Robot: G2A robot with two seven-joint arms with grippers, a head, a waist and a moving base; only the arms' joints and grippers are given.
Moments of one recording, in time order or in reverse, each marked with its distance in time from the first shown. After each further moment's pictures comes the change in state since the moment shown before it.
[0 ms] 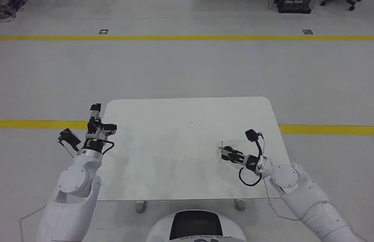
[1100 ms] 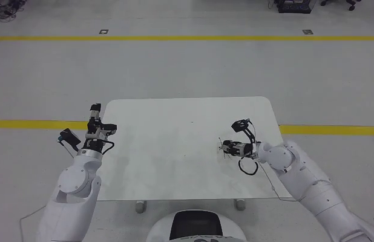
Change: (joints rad) left arm 0.000 0.000 0.000 0.000 0.000 0.000 0.000; right arm 0.206 -0.015 -0.067 0.061 -0.328 0.000 0.172
